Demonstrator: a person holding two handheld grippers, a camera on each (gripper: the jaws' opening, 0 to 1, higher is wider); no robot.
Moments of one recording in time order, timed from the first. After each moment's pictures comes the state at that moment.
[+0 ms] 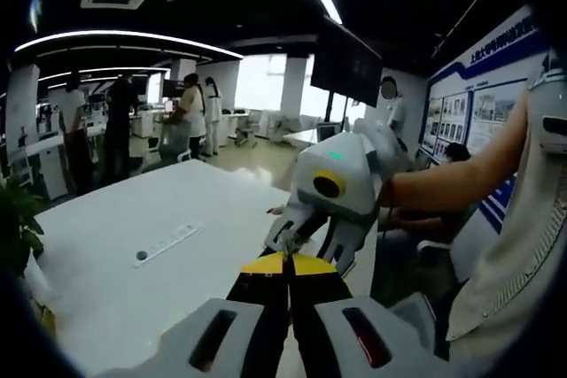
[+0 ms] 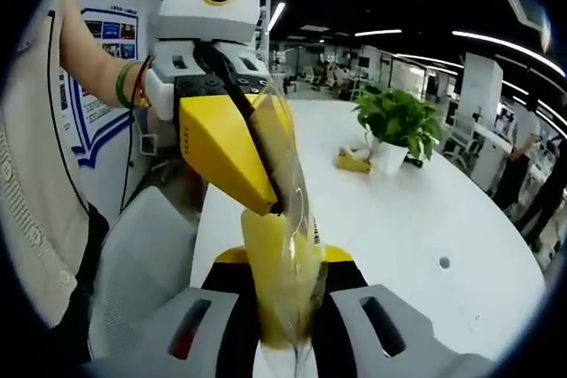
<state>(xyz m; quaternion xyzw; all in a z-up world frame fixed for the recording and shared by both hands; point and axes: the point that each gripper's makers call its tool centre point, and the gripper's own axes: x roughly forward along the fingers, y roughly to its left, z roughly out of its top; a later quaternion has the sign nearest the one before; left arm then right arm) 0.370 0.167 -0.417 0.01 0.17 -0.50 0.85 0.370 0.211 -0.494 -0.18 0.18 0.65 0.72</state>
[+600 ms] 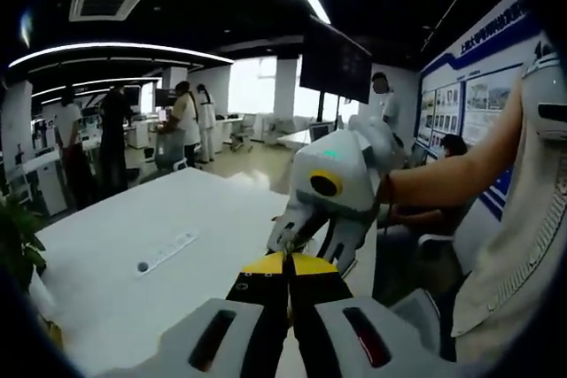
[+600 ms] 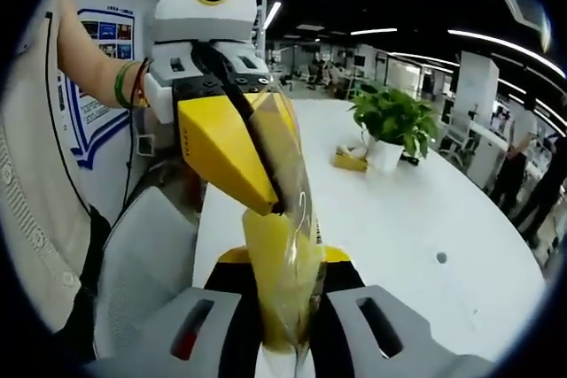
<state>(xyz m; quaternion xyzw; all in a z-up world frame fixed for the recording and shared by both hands) 0.369 0.163 -0.411 0.03 0.15 -0.51 0.85 0.365 0.206 -0.489 -0.18 0.18 0.64 0.72</state>
